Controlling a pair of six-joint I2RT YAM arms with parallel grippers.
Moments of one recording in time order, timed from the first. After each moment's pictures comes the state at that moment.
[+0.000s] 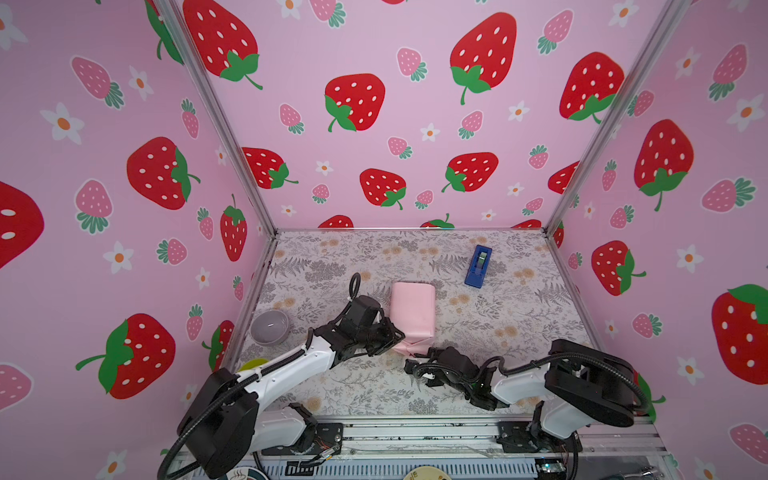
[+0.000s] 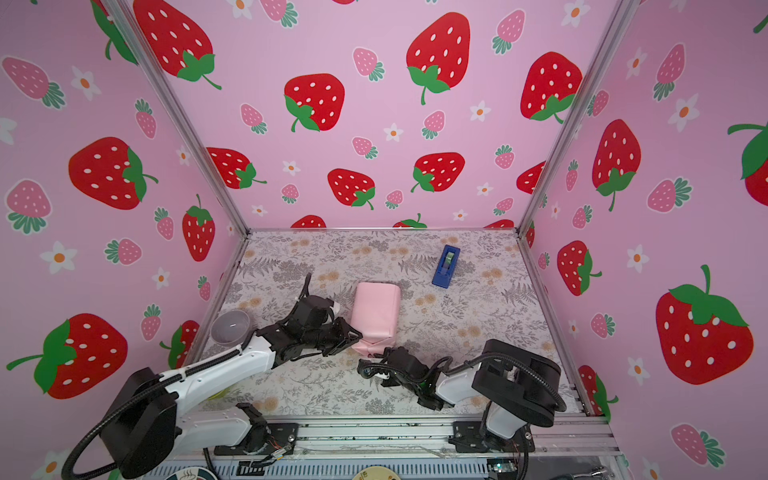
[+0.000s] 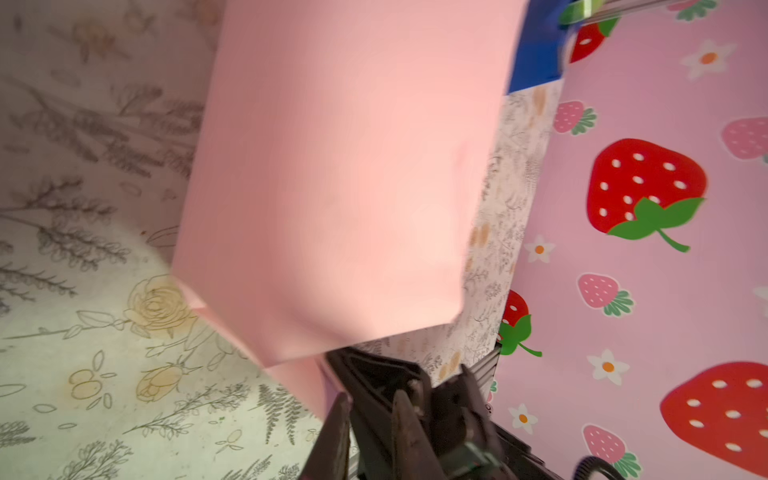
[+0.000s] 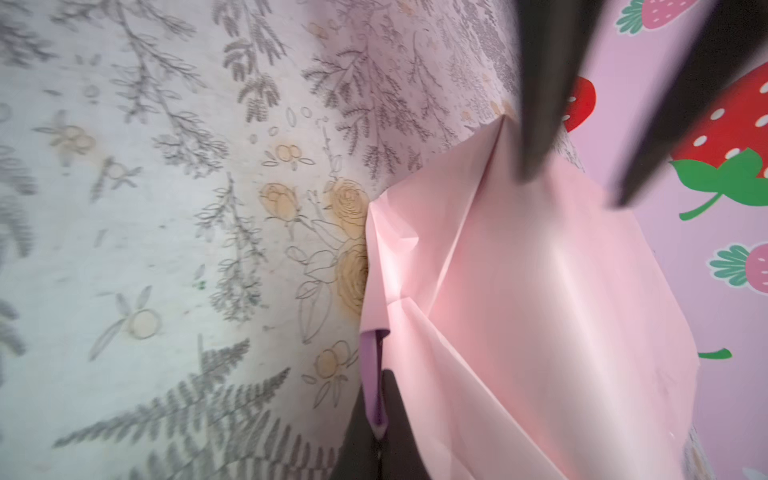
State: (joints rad) left arm -0.64 1.23 0.73 -0.27 0.34 -1.07; right arm 1.24 1.56 0.35 0.66 0.22 -0.61
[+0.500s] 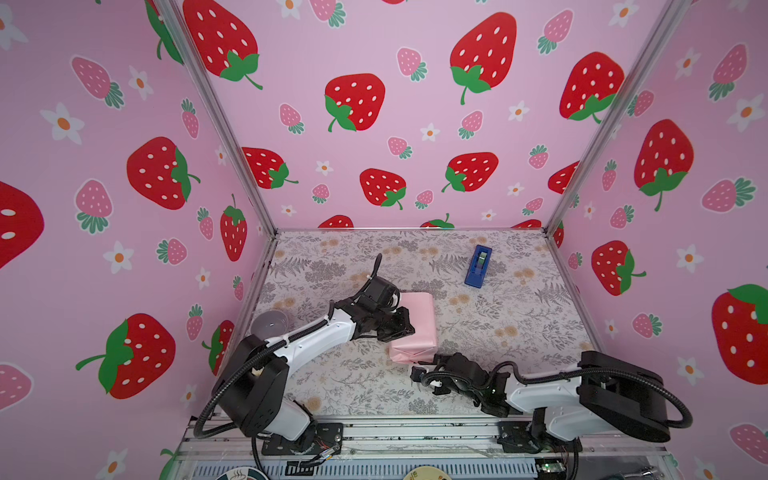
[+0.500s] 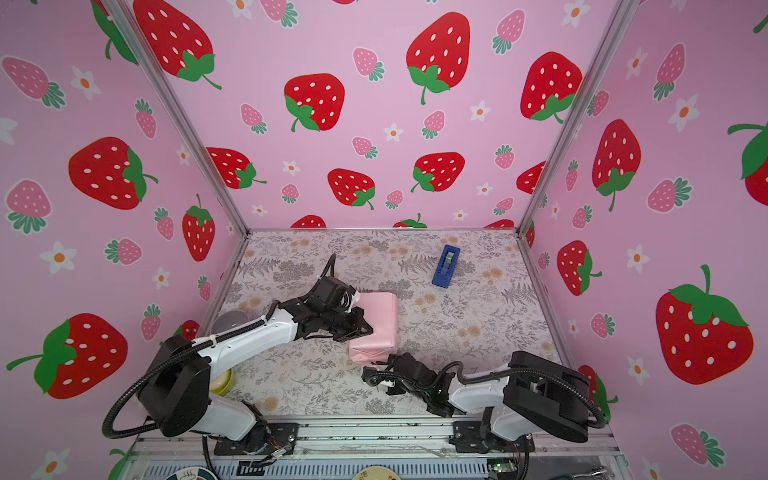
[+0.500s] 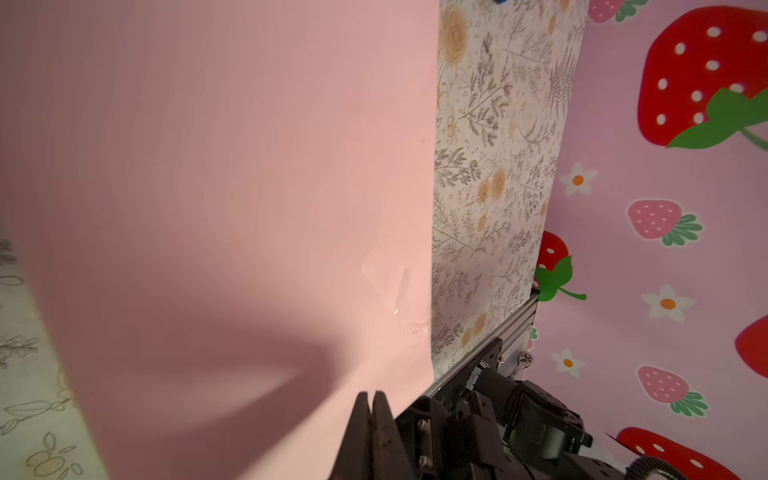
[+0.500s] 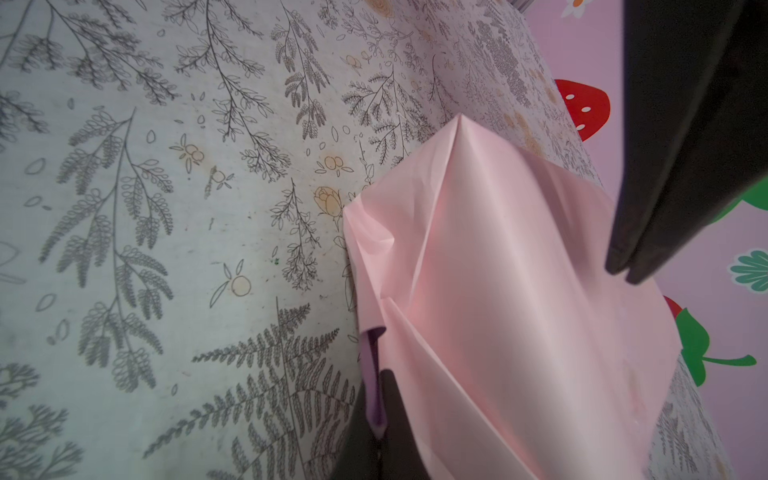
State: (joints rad) left arm -0.64 1.52 0.95 -0.39 0.49 -0.83; right arm 1.27 1.40 0.30 0.55 0.22 -0.57
